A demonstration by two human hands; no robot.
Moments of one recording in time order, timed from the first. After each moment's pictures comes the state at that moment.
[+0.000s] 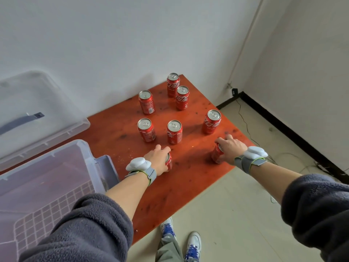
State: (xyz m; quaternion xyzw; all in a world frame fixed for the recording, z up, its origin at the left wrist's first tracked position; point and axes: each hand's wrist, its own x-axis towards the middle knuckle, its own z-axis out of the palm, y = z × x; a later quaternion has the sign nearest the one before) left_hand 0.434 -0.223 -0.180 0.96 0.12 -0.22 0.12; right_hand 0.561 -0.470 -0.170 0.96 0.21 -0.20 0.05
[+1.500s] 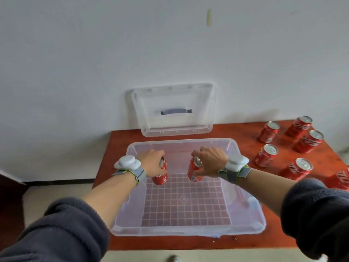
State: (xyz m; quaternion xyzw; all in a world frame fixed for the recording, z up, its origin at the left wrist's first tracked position) left_hand 0.103 0.055 -0.068 0.92 0.34 -0.14 0.10; right_hand 0.298 -0.089 -0.084 0.77 0.64 -0.07 0.01
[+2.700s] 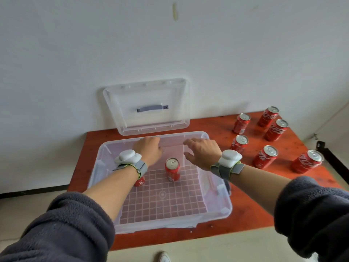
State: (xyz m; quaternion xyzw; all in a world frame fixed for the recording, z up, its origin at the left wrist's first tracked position) left_hand 0.180 0.000 -0.056 0.93 0.36 0.01 0.03; right_hand 0.331 -0.144 -0.067 0.79 0.61 0.00 -0.10
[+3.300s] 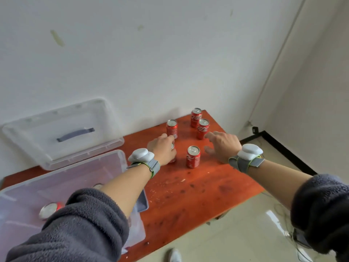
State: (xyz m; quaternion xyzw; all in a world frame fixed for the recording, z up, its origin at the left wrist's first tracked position) left_hand 0.422 -0.194 -0.043 0.98 0.19 0.02 0.08; right_hand 0.547 -0.385 -0.044 0.91 0.41 0.02 -0.06
